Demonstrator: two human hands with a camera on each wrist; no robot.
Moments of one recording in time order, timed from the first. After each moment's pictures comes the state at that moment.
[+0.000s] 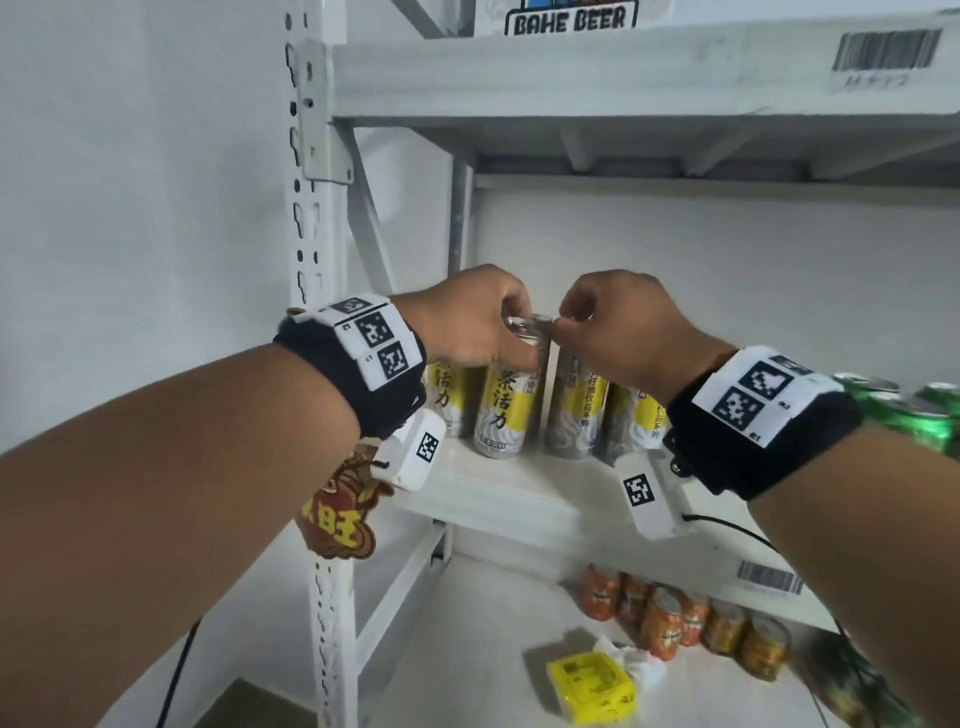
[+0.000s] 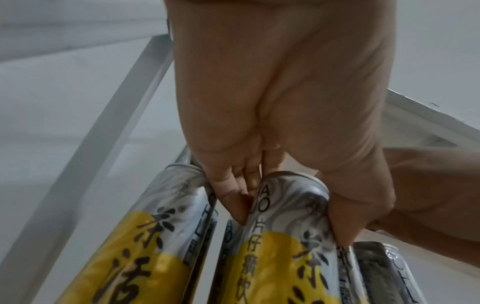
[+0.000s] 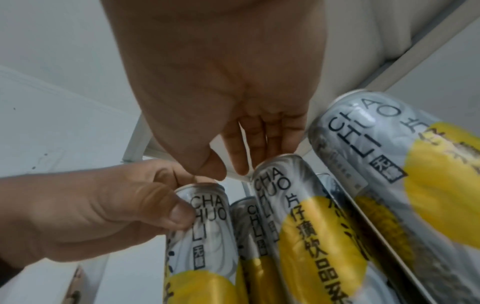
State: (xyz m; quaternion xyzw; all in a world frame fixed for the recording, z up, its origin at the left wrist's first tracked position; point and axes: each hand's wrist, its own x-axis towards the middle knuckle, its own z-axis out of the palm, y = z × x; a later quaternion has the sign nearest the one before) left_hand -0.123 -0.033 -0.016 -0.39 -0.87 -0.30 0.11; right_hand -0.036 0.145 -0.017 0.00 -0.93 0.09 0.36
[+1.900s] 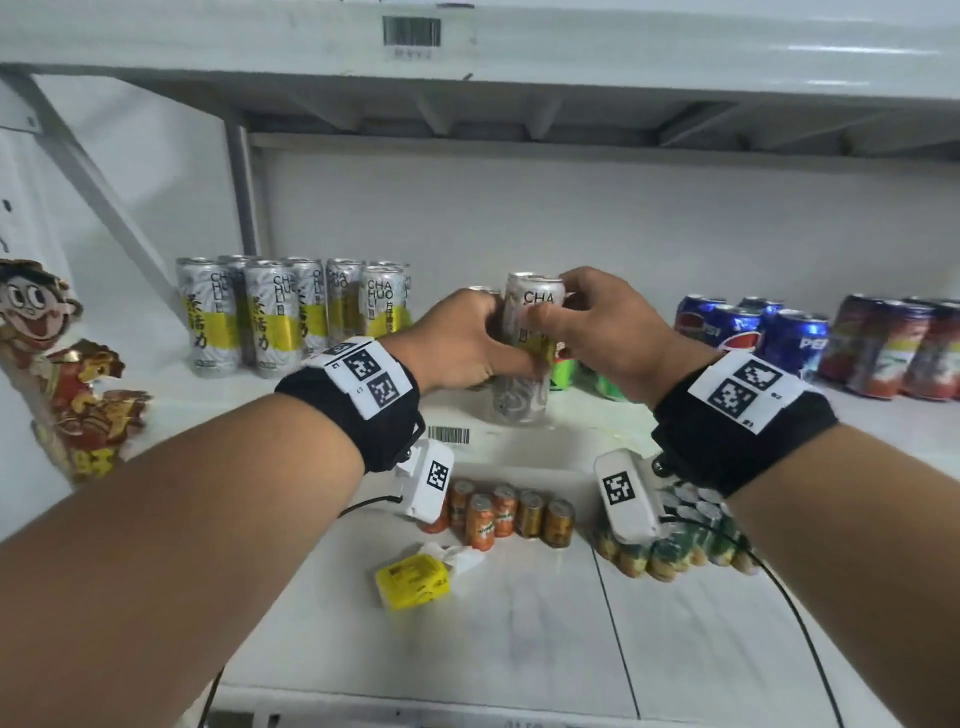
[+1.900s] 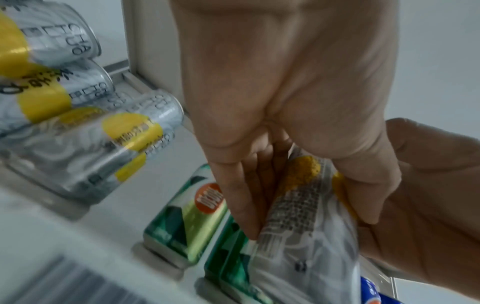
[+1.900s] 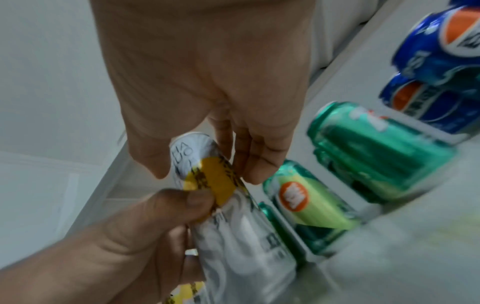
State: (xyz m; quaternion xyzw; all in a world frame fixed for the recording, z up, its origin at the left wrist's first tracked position) left_hand 0.074 0.172 -0.077 -0.49 -0.73 -0.48 -0.07; right_hand 0.192 0.317 -0.064 -0.09 -0.84 0.43 0.32
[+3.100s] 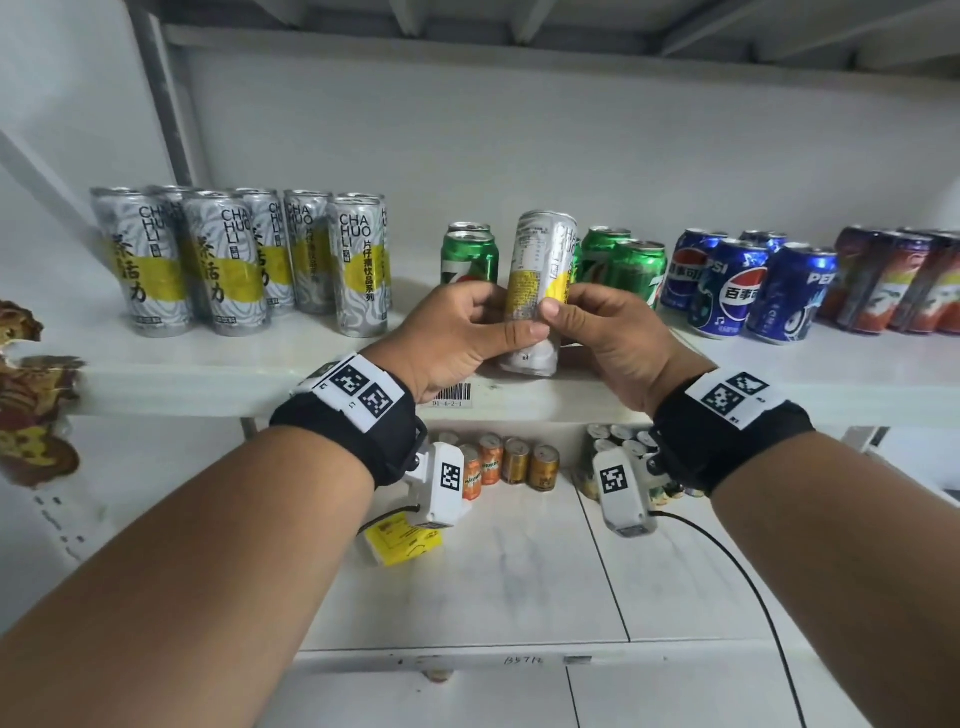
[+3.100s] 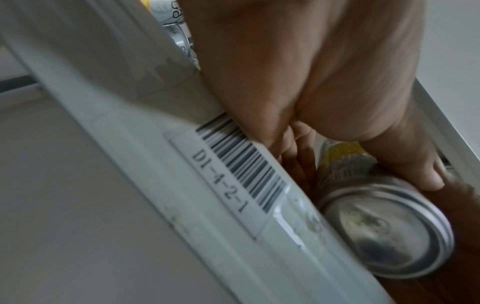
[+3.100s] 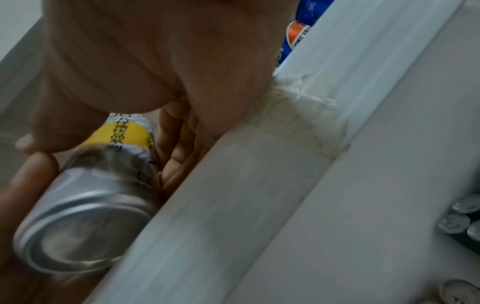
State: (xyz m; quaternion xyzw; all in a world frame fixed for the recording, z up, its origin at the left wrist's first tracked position) left_hand 0.045 0.179 -0.145 -0.45 -0.55 -0.66 -0.25; right_hand 0.182 0.332 -0.135 -0.02 -0.70 0.66 0.26
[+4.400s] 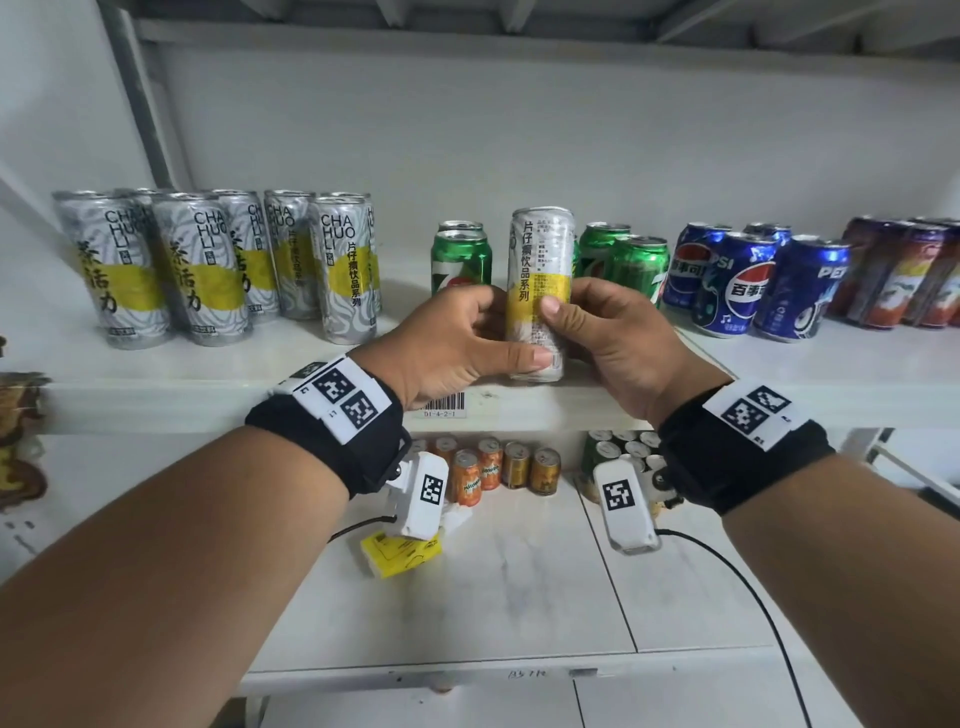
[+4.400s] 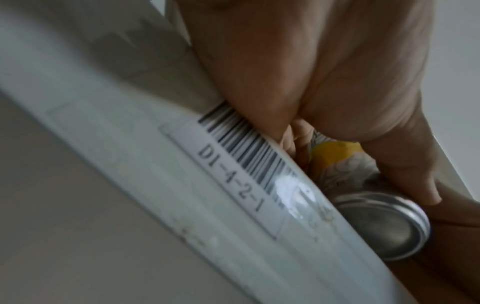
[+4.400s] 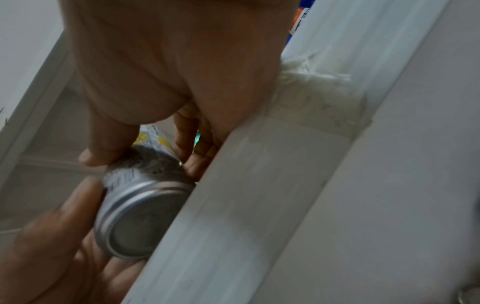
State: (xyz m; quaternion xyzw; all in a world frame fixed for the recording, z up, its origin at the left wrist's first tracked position) left_hand 0.031 0.185 -0.146 -0.51 -0.60 -0.57 -0.23; right_hand 0.181 0.333 -0.135 -0.03 -0.69 0.67 0.28
